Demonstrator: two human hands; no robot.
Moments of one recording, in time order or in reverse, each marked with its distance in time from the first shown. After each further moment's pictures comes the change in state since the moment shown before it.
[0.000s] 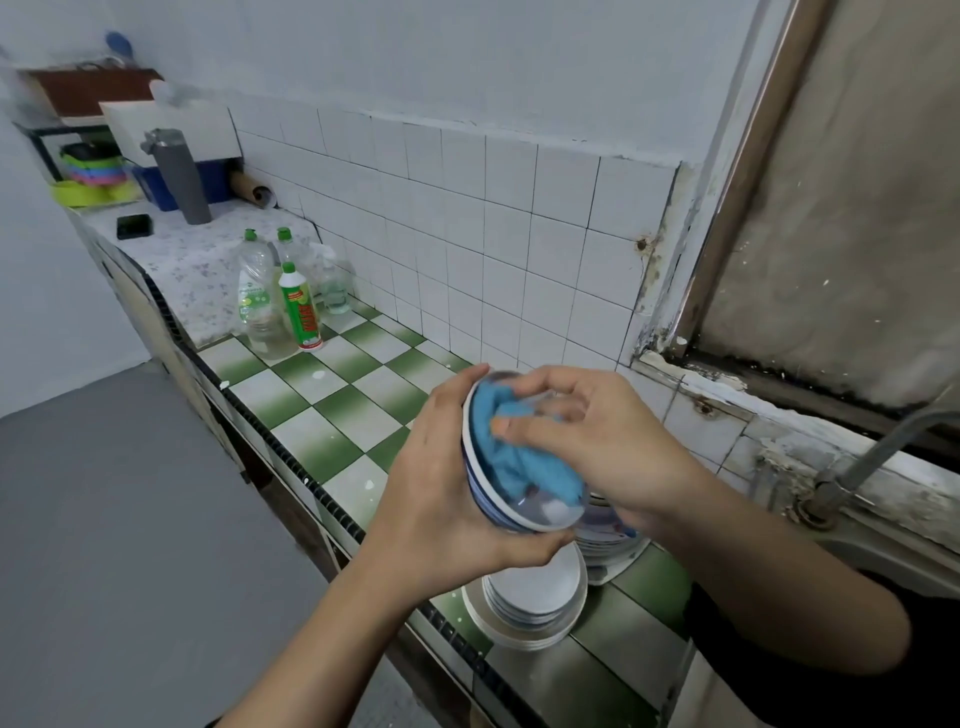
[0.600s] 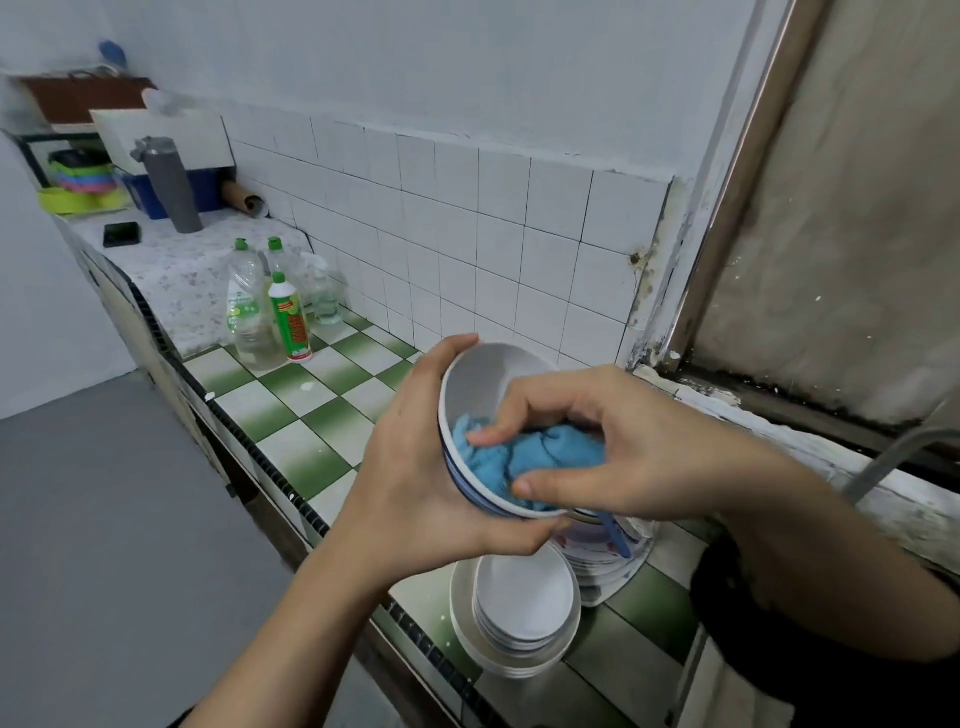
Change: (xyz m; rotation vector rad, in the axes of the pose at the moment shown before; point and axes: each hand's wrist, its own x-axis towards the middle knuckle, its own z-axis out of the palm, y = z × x) left_hand 0.024 0.001 -0.013 -0.087 0.016 -0.006; right_hand 0.003 -0.030 -0.031 -0.460 -0.464 -0.324
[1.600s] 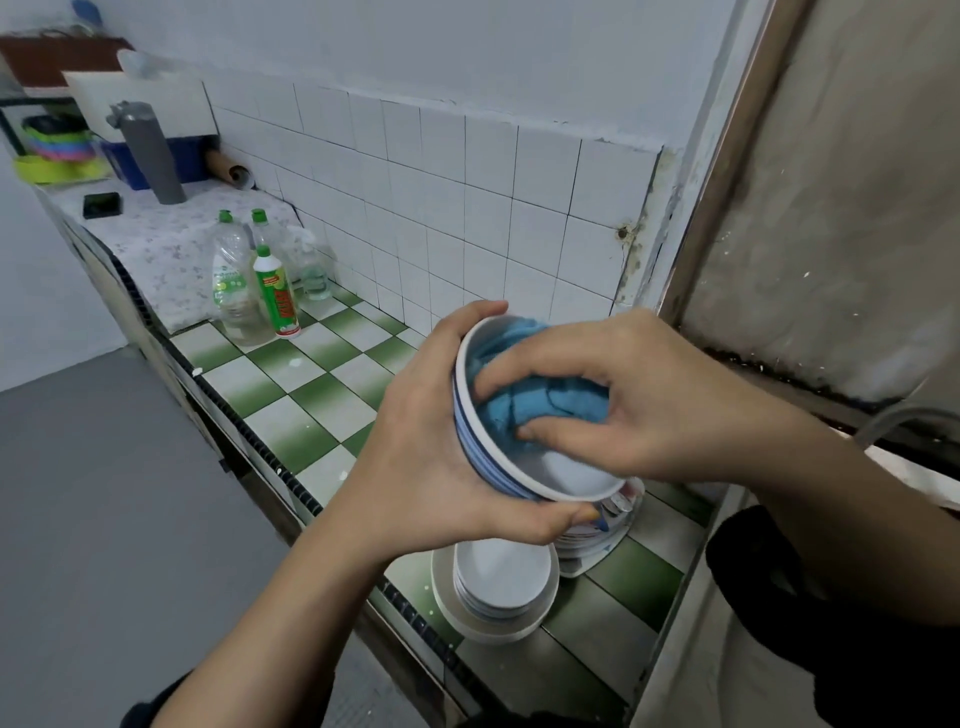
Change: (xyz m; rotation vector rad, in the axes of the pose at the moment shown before) left_hand 0.007 0.025 0.018 -0.128 -0.065 0.058; right_hand -0.016 -0.001 -0.024 -0.468 0.101 -0.144
